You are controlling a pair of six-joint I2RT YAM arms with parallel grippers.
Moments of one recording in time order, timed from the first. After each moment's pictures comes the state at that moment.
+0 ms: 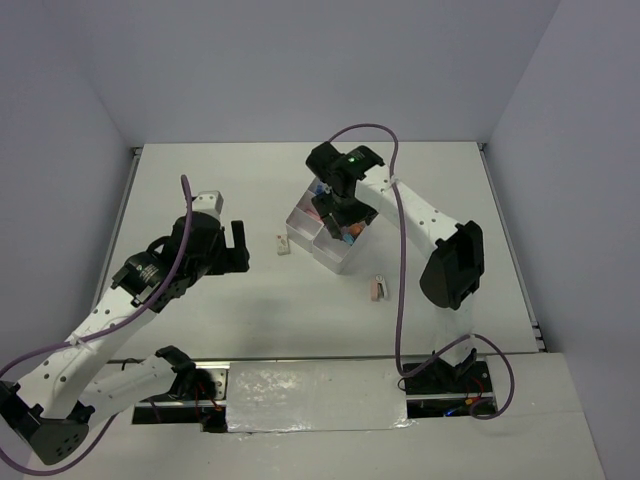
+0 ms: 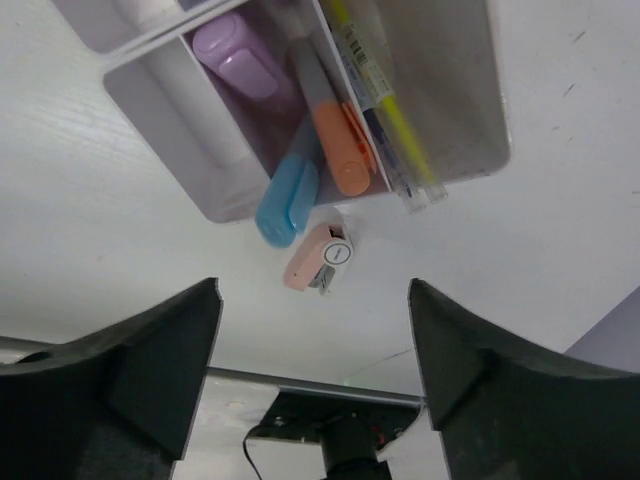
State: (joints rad) left arm -0.58 0.91 1.03 -0.84 -0.32 -0.50; right arm 0.67 1.95 1.93 -1.32 0.25 0.17
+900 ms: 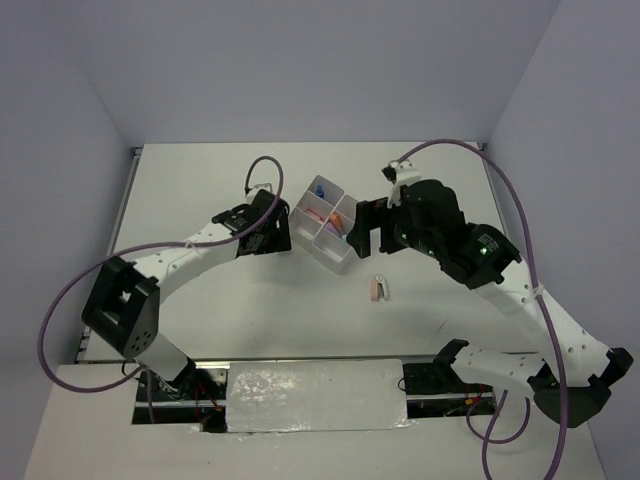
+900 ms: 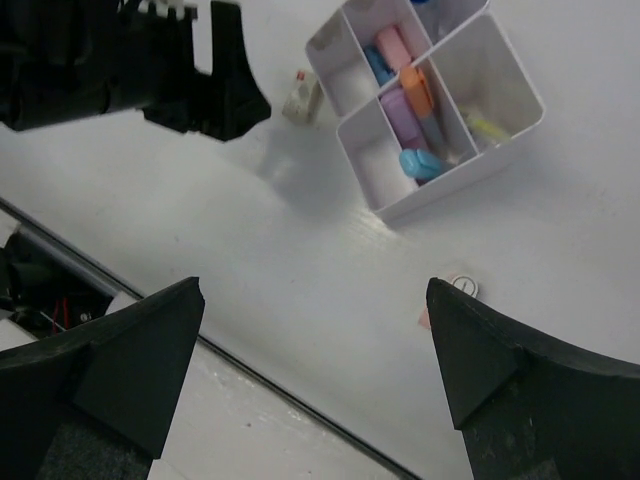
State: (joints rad) left arm -0.58 1.54 1.11 -0.55 -0.30 -0.66; right arm 0.70 1.05 1.33 -0.81 0.08 0.34
